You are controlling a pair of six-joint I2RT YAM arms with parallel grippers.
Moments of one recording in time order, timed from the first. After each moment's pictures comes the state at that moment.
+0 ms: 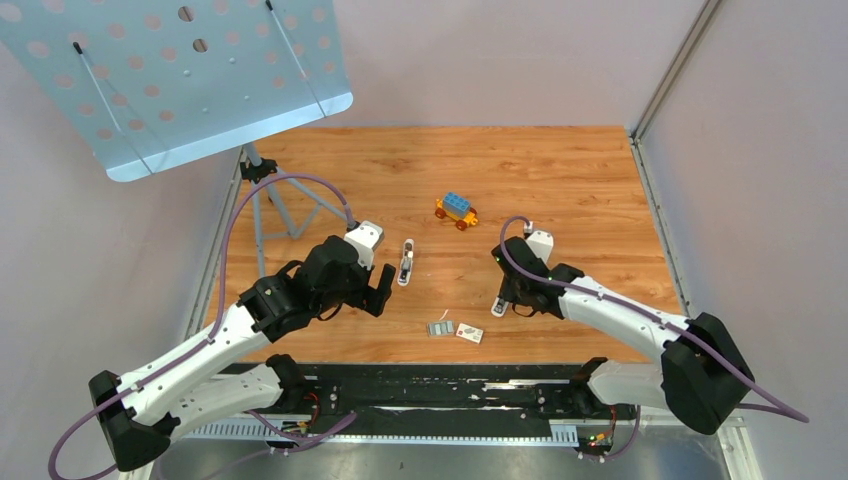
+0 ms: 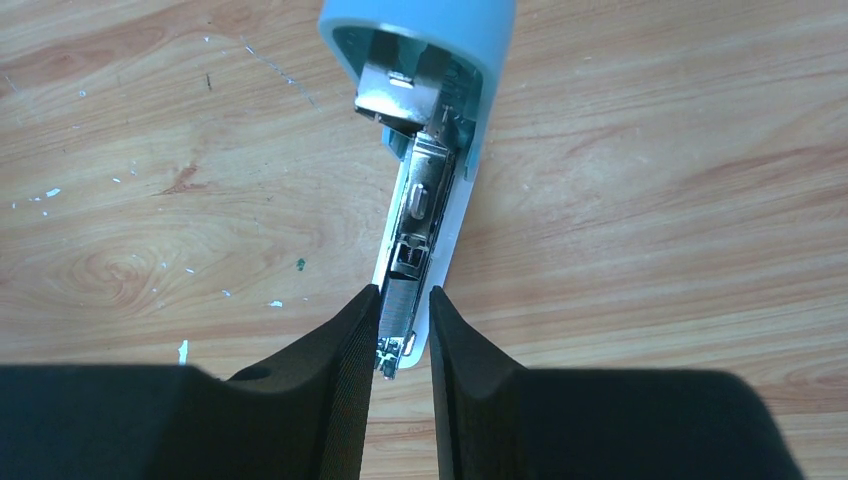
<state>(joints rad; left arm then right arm) -0.85 0.84 0.80 -0.64 -0.24 -0.23 0.70 1.21 0.66 -0.48 0.37 0.85</state>
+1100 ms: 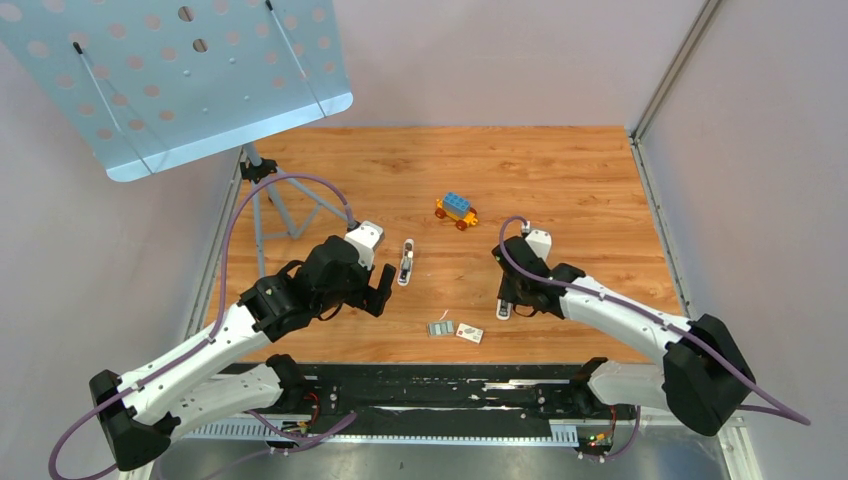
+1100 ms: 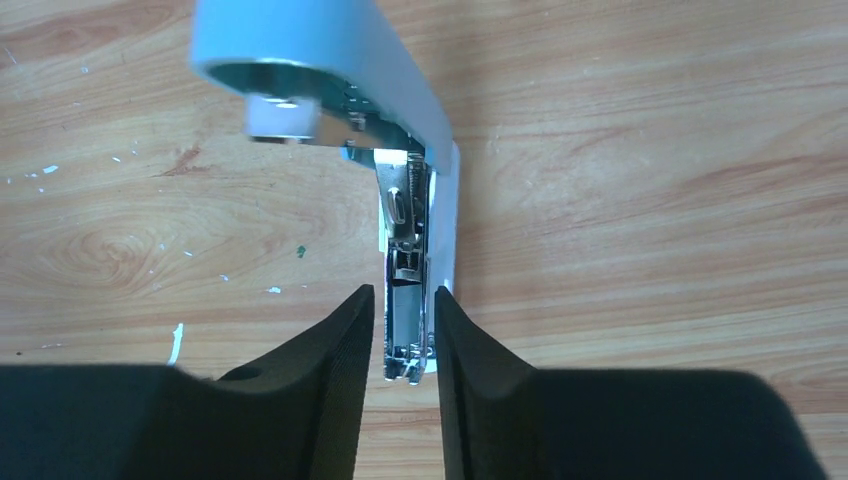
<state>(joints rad) -0.85 0.84 0.80 -0.64 -0.24 -0.23 0.70 1.20 0.66 -0.49 0.35 0.81</state>
